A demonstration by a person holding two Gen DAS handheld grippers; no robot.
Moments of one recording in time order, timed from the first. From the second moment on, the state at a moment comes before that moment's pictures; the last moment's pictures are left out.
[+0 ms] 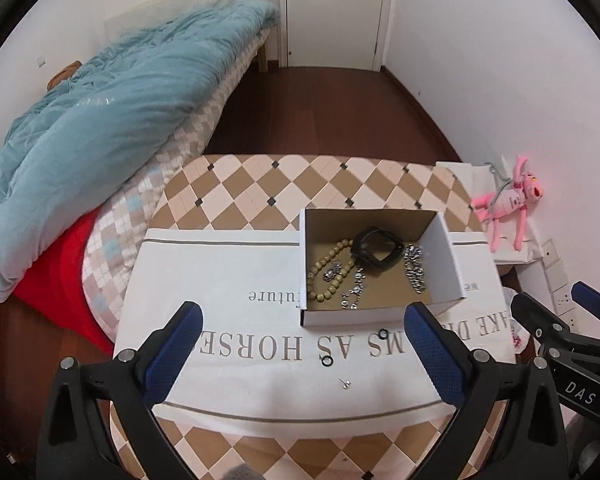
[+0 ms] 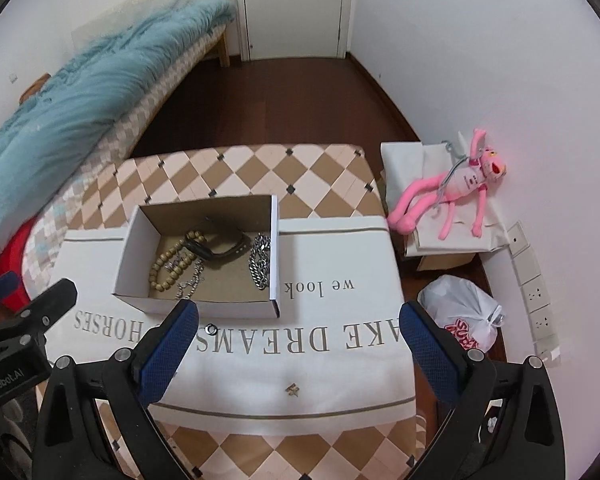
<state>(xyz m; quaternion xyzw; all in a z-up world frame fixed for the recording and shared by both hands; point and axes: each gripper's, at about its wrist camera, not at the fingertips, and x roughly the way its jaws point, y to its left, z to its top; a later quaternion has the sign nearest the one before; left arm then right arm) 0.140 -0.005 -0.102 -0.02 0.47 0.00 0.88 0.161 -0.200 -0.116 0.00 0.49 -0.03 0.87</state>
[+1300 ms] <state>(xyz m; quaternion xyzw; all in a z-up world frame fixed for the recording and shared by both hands) 0.103 -0.007 -0.238 0.02 0.57 0.05 0.82 0.116 -0.228 -0.269 0.10 0.57 0.00 0.81</state>
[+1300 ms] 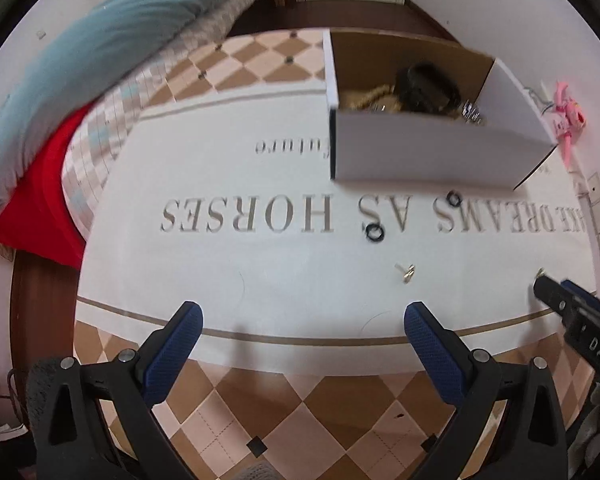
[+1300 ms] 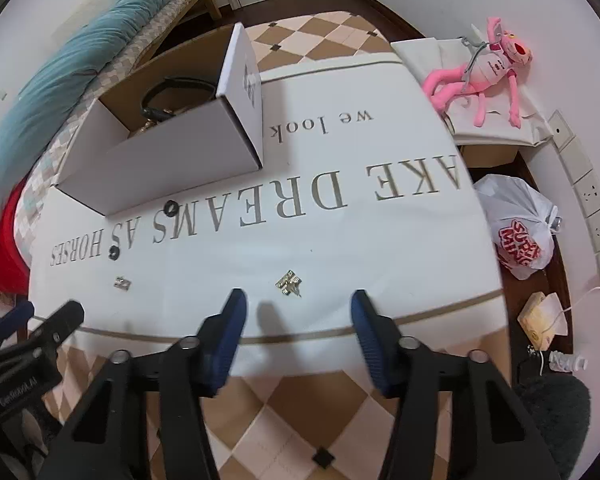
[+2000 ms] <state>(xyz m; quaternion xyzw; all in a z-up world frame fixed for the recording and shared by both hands) 0.111 -0.042 -0.252 0.00 0.58 0.01 0.82 0.111 -0.214 -0.263 0.08 0.52 -0.01 0.85</state>
